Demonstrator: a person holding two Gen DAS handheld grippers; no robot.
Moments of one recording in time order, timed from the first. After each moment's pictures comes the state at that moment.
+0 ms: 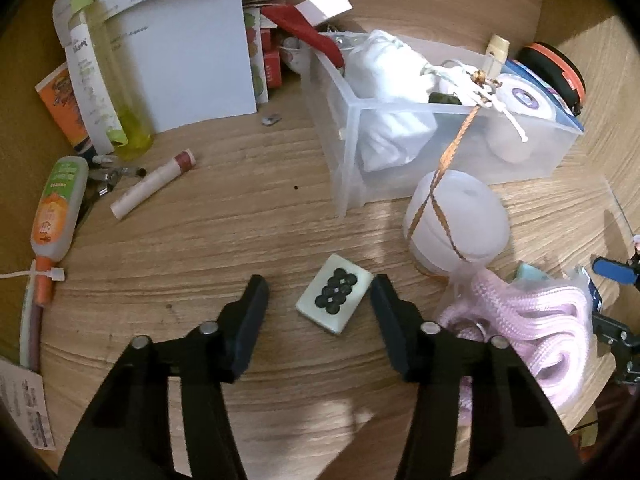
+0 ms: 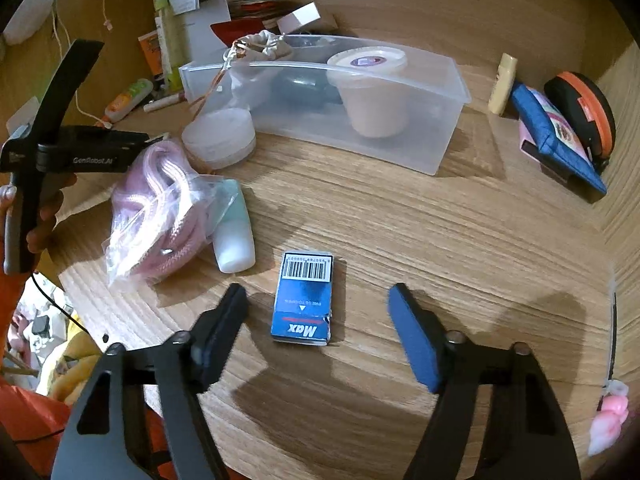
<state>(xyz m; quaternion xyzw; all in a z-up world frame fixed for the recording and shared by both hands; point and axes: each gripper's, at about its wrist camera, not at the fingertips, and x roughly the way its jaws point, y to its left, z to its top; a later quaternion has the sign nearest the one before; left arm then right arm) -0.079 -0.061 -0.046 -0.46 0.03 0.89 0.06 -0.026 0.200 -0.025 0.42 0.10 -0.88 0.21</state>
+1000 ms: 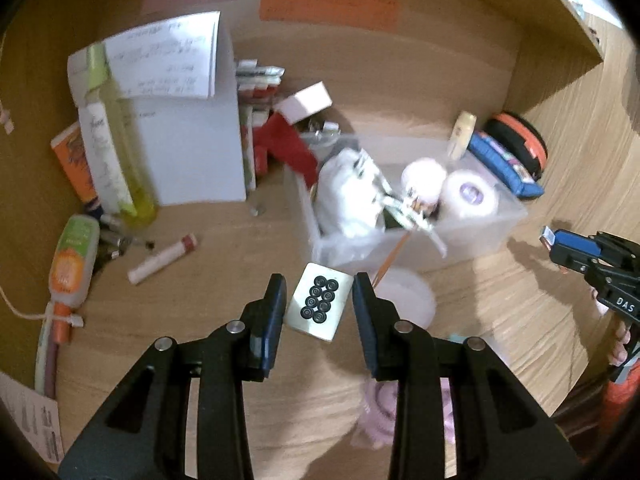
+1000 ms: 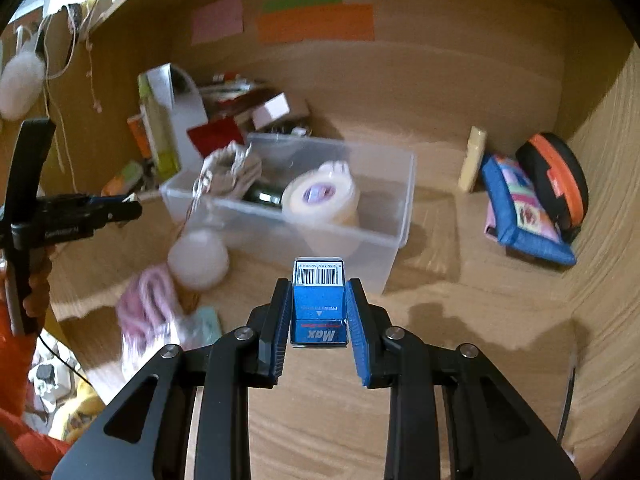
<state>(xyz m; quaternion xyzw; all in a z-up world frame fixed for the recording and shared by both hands) -0.073 -0.061 0.025 -0.37 -0.01 0.92 0.09 -0.067 0.222 0.046 0.34 0.06 -0.92 0.21</state>
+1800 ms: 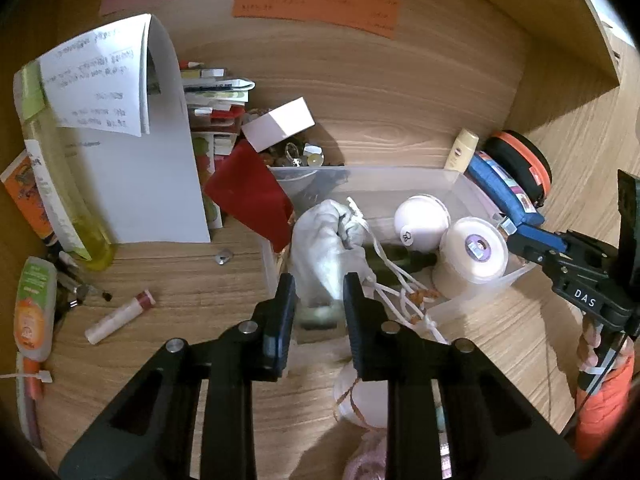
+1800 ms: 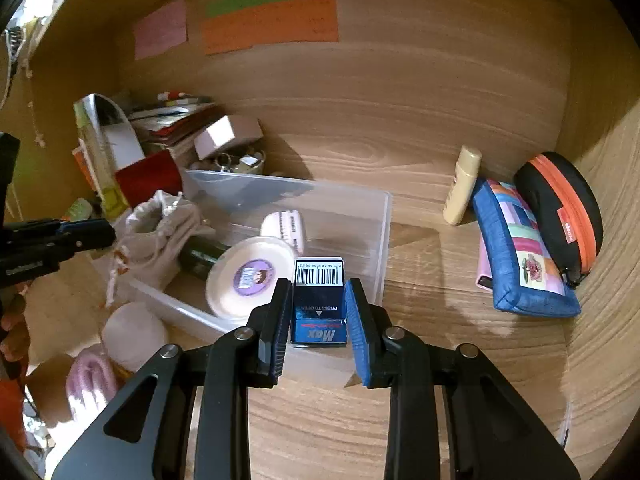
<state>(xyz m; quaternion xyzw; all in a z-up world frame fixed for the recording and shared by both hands) -0.137 -0.042 0.025 -0.38 -0.03 0.92 0.11 -0.150 0.214 0.045 0.34 0.05 -0.93 0.16</state>
